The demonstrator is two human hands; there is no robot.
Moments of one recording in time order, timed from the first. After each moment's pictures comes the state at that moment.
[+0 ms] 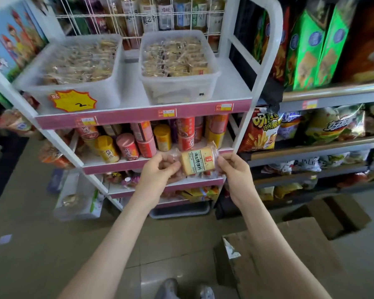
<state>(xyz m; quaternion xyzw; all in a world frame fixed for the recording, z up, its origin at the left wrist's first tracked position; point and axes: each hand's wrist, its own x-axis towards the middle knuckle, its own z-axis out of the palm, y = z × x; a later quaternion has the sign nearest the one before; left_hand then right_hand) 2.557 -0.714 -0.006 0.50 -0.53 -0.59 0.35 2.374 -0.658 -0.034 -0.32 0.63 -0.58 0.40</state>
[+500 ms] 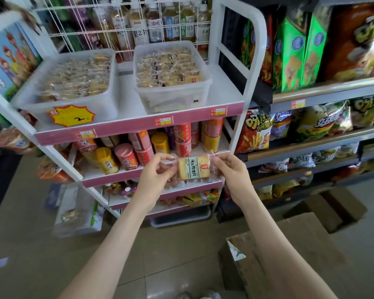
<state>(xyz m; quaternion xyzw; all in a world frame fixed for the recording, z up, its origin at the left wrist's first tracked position) 2.568 -0.728 -0.004 0.47 -0.63 -0.52 0.32 2.379 -0.660 -0.029 -0.33 0.62 -0.59 0.39</state>
